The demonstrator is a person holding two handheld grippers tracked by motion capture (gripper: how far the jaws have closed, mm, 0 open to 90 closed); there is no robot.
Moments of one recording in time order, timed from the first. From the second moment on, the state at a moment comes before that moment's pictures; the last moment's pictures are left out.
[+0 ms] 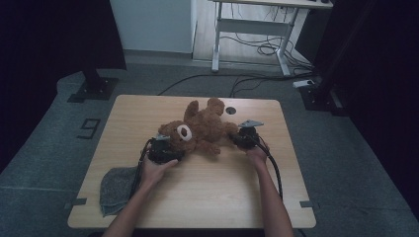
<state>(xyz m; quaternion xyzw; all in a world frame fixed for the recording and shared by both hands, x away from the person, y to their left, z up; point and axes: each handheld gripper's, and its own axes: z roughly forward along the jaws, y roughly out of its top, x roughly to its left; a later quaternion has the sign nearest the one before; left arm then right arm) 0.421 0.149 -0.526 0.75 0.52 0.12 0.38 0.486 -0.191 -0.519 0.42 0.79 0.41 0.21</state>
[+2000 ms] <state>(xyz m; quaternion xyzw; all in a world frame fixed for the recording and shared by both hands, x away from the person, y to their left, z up) 0.383 0.157 -0.465 0.77 0.43 0.15 0.45 0.395 -0.219 -0.474 0.40 0.73 0.49 0.27</state>
